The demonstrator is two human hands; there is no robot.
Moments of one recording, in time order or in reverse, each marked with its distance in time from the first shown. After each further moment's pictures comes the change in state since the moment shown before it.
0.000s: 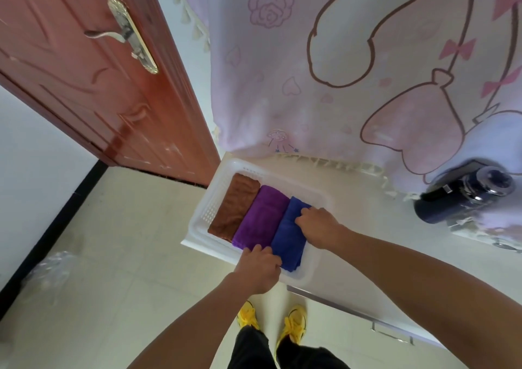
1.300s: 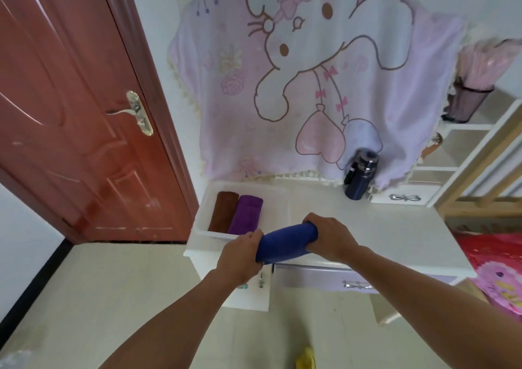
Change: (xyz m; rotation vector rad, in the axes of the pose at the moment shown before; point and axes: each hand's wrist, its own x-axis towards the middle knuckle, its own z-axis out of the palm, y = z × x) left_hand -0.178 0.023 -0.009 -0.169 0.532 0.186; right_hand -0.261 -0.112 -0.007 0.732 0.589 0.372
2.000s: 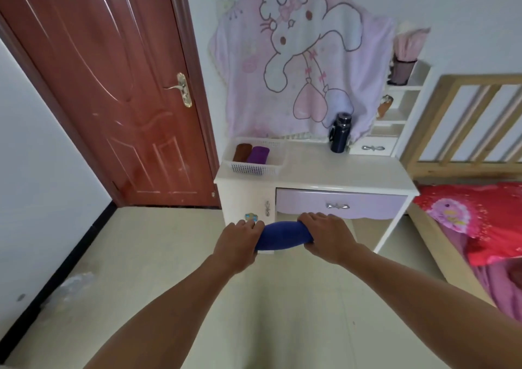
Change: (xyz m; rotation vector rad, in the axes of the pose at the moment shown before) left_hand -0.383 0.100 0.016 0.446 0.116 0.132; right_hand -0.385 -0.094 0.070 -0.426 0.210 -0.303
